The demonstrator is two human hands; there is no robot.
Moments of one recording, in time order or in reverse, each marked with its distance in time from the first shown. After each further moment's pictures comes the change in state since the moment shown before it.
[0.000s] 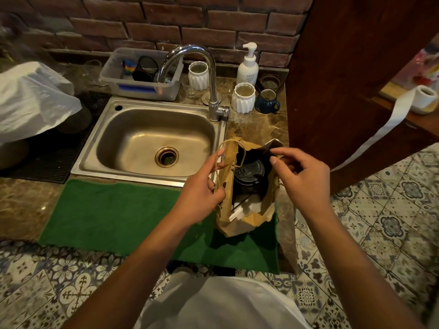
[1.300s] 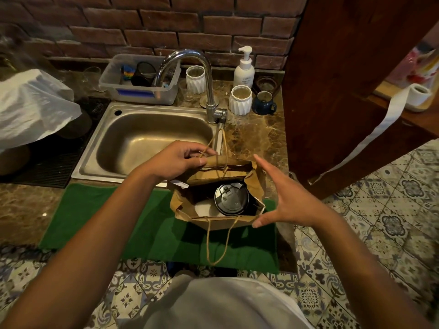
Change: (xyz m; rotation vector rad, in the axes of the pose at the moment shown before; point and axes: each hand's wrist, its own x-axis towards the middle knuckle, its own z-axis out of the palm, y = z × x) left_hand 0.064 0.004 -0.074 0.079 -0.305 0.001; right_hand -0.007 0.021 -0.010 -0.188 -0.814 0.050
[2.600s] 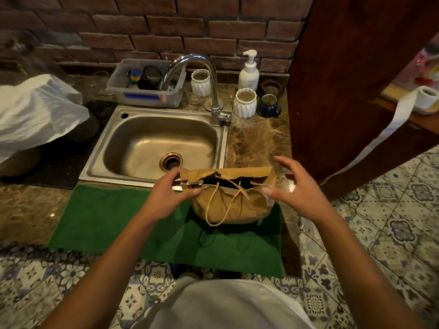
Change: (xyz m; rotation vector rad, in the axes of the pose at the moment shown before) left_hand -0.044 -0.072 0.038 -0.016 0.377 -0.065; right_hand 0.006 0.014 -0.002 0.194 0.351 0.117
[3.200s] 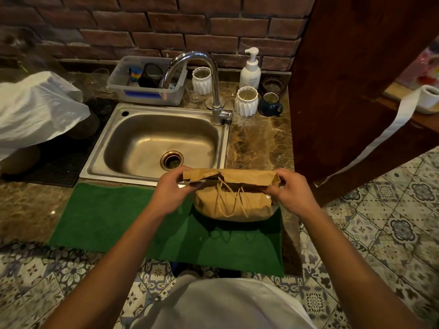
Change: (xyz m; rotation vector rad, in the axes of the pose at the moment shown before) left_hand 0.012 0.002 0.011 -0.049 0.027 -0.008; right_hand 0.027 0.027 0.027 -0.079 0.048 -0.057
